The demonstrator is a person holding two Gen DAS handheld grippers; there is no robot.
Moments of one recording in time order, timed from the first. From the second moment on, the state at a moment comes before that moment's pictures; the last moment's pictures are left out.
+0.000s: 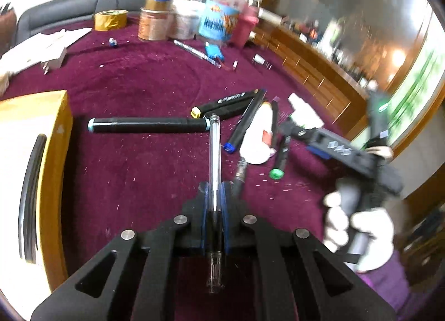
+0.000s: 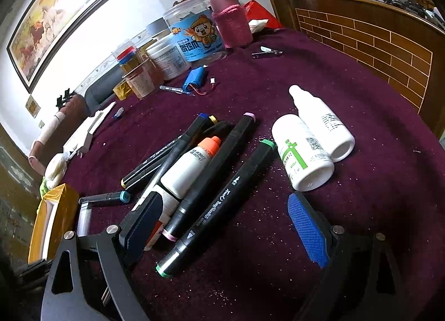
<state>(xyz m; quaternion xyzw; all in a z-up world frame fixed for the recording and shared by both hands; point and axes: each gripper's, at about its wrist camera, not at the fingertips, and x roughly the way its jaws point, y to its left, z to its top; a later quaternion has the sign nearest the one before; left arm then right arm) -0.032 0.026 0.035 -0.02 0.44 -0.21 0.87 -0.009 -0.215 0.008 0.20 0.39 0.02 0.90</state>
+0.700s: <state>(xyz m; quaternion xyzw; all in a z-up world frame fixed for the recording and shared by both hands) -0.099 0.135 0.071 -0.18 0.35 -0.23 0.89 -0.034 -0.068 0.011 0.02 0.47 0.06 0.88</state>
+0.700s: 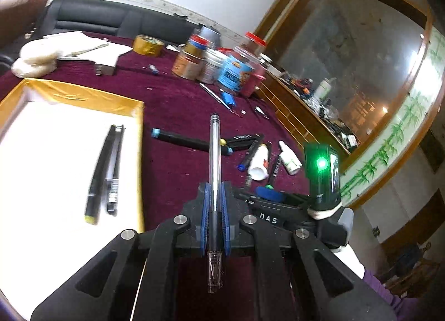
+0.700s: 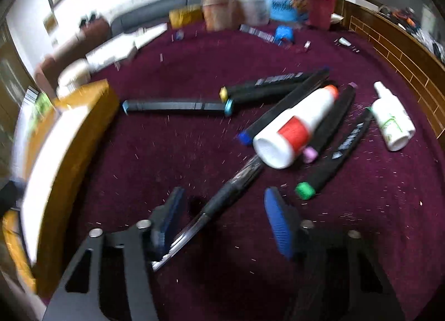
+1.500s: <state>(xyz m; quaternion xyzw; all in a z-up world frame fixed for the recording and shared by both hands) -0.072 0.260 0.050 -0.19 0.38 -0.09 0.90 -0.015 -0.010 0.060 0.25 0.48 0.32 0.77</state>
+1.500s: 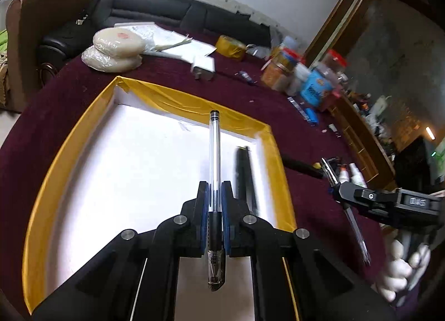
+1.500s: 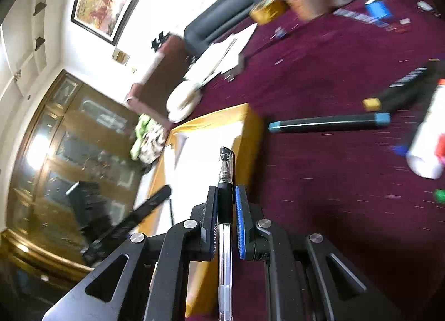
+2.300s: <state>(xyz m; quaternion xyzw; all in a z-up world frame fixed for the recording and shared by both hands) -0.029 0.275 0.048 -0.21 0.41 -0.08 0.88 0.035 0.048 0.076 0.15 0.46 0.24 0.84</state>
